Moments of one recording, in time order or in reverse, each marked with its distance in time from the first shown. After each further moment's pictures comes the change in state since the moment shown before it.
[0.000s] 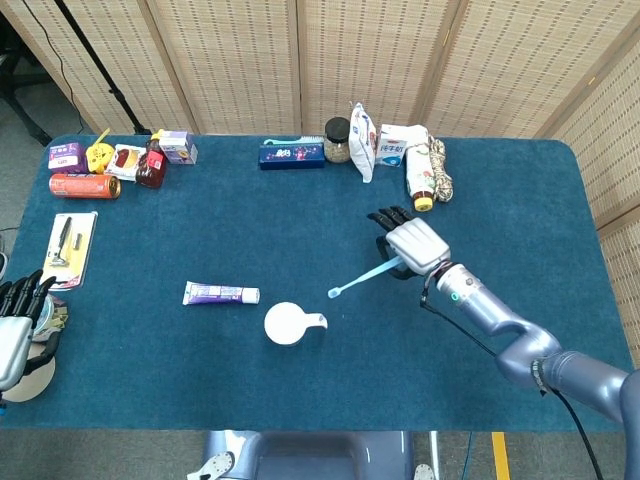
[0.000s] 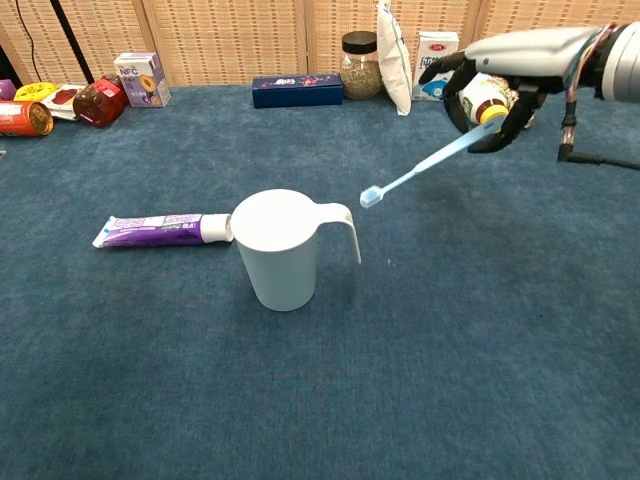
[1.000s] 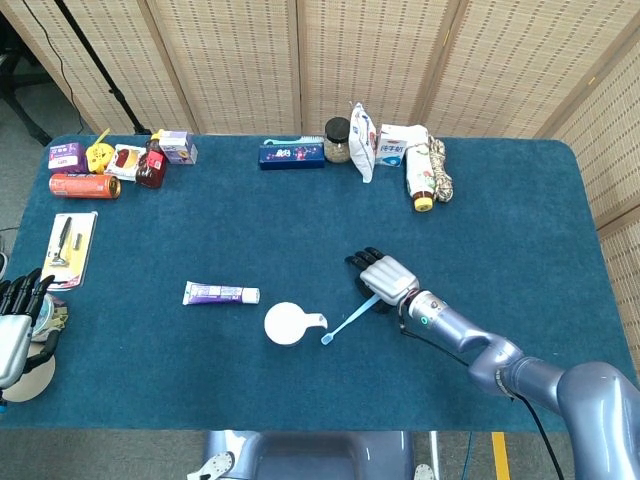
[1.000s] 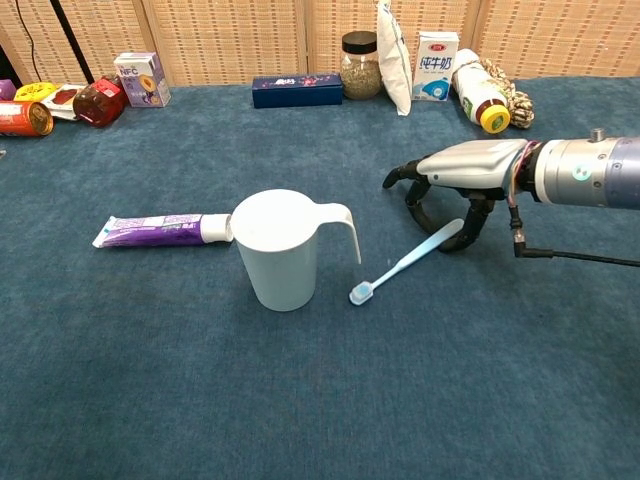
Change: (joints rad) left arm -0.005 -0.008 -0.009 0.003 -0.024 -0.010 0.018; right arm 0.036 -0.232 -0.106 0.173 -0.078 -0.118 0.046
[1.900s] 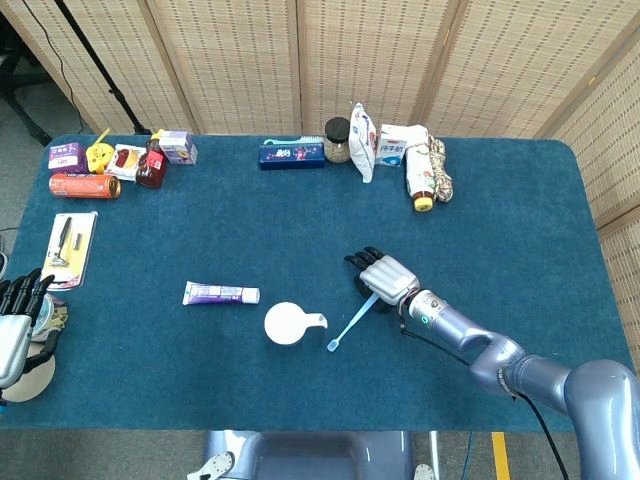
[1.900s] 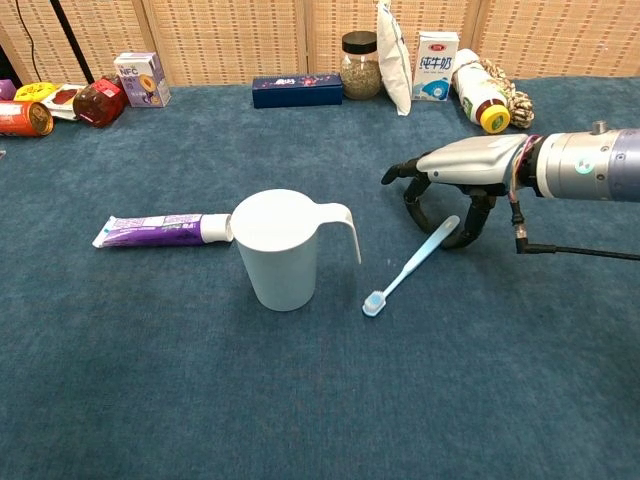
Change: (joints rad) left arm 0.001 0.001 -0.001 0.001 0.003 0.001 -0.004; right arm 0.007 0.030 0.015 -0.041 0.007 -0.014 -0.020
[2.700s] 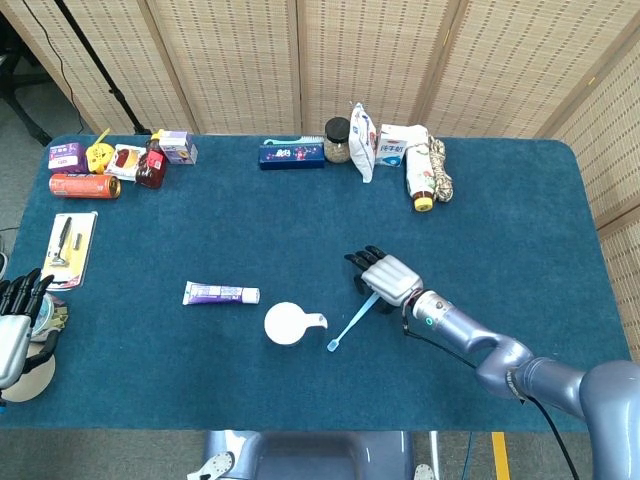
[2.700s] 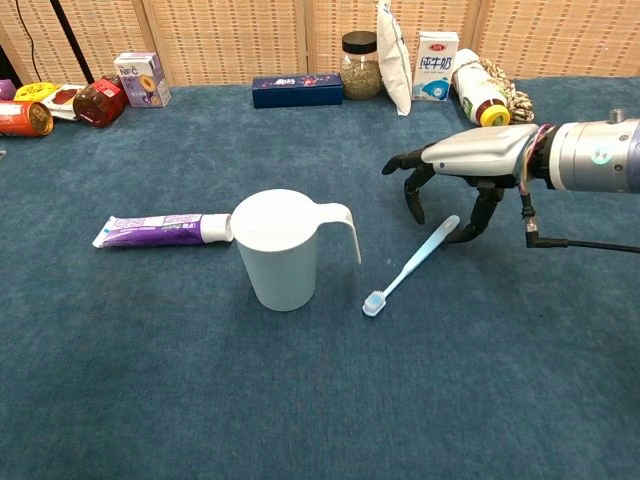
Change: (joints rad) left arm 0.002 0.000 0.000 0.000 0.004 0.004 0.001; right arm -0.011 0.051 0.010 -0.072 -0.008 0.015 -0.017
